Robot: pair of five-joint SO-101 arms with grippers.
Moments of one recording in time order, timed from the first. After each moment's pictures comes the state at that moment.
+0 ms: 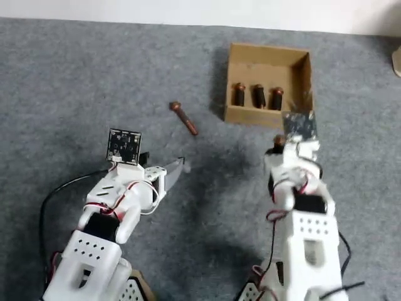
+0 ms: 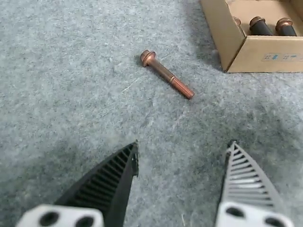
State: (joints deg) left arm 10.6 -66.8 82.2 27.5 11.2; right arm 1.4 -48.1 63.9 30.0 13.9
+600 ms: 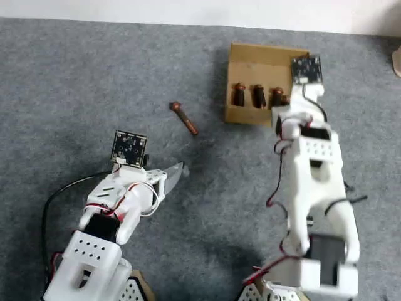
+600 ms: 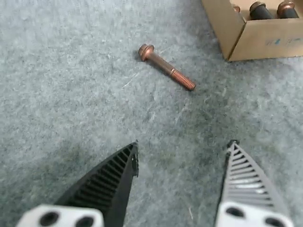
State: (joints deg) left arm 10.6 -66.8 83.2 27.5 7.3; right arm 2.6 -5.1 25.4 28.4 14.1
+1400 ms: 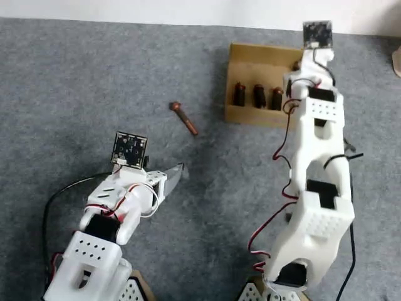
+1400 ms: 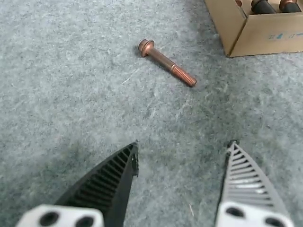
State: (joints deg) left arm 10.6 -66.8 83.9 27.5 7.3; right arm 5.4 24.9 -10.3 31.5 14.2
